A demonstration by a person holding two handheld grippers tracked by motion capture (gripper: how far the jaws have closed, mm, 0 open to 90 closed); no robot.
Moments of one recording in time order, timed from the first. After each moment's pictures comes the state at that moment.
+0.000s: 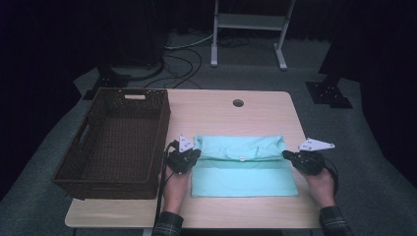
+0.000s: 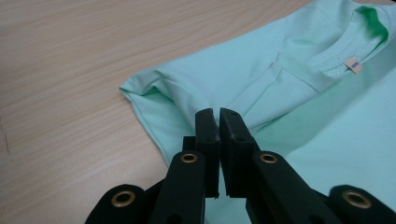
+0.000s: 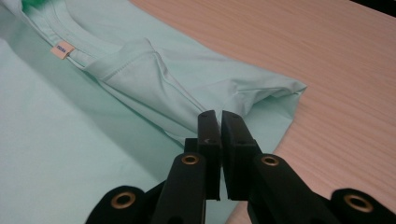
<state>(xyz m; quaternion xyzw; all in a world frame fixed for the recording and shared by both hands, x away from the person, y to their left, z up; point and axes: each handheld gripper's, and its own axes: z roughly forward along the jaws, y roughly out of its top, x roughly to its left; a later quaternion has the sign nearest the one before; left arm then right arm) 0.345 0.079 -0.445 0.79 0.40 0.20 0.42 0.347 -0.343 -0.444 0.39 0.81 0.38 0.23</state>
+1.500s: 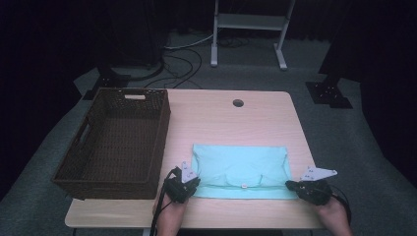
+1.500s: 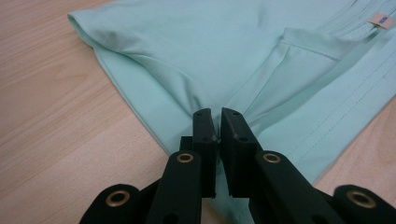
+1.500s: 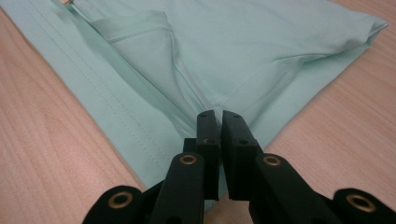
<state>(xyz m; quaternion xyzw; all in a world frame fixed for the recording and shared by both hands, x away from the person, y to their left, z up) 0.281 0.077 -0.472 0.83 0.37 0.18 0.37 0.277 -0.346 -0.469 0.35 0.86 0.33 0.17</state>
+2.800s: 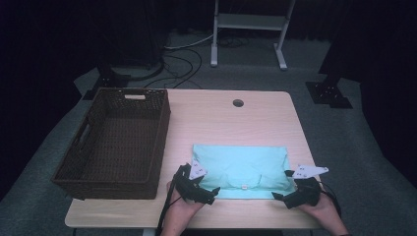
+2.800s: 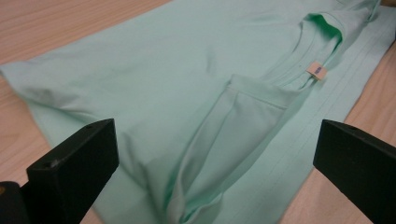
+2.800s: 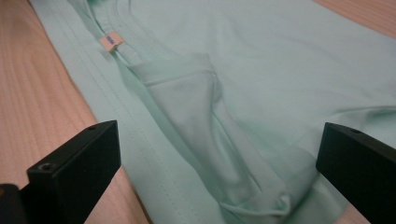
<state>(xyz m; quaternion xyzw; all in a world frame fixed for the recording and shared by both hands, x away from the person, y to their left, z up) 0.289 0.047 -0.466 0.84 0.33 0.14 0.41 0.291 -0.325 -0.480 0.31 0.86 0.39 0.12</state>
